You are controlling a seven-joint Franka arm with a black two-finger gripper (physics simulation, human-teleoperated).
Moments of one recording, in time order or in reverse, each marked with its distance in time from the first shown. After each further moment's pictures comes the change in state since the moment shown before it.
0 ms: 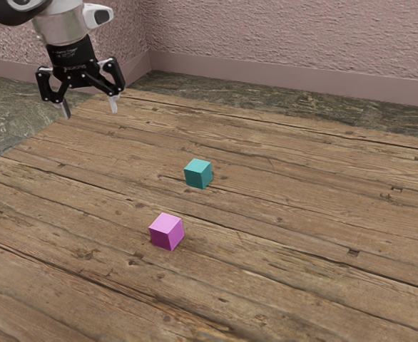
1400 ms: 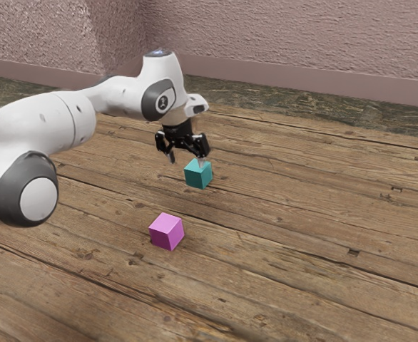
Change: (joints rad) arm 0.268 1.002 -0.241 0.620 -0.005 0.408 0.528
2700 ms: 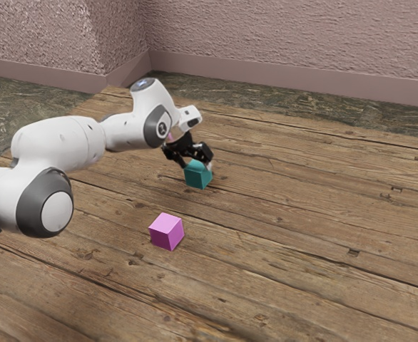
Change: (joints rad) arm 0.009 0.155 0.058 0.037 -0.230 0.339 0.208
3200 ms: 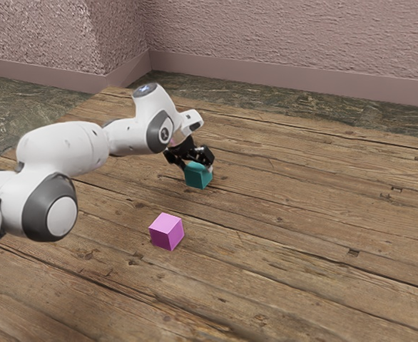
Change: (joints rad) arm -0.010 0.041 0.013 0.029 -0.008 0.028 -0.027
